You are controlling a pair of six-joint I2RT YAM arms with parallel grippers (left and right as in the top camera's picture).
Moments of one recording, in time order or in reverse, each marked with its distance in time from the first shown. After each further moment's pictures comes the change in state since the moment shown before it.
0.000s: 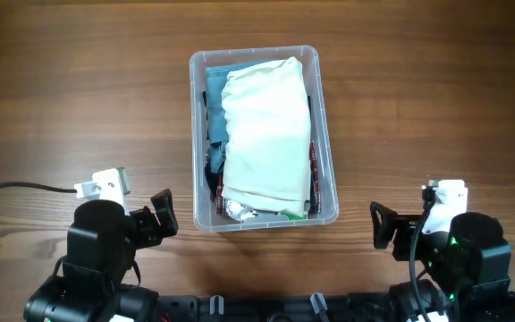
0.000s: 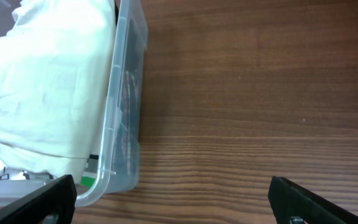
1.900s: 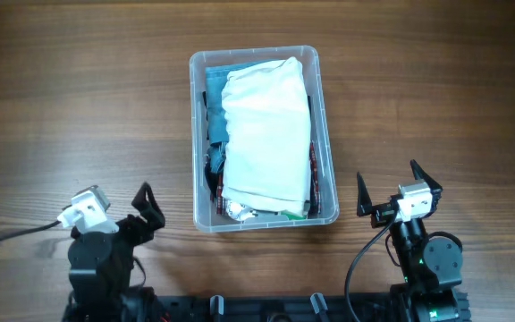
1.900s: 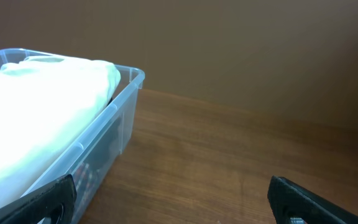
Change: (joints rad) left arm 0.238 -0.366 -0.400 0.350 0.011 -0.006; right arm -0.044 -0.406 -0.769 1.015 -0.009 -0.372
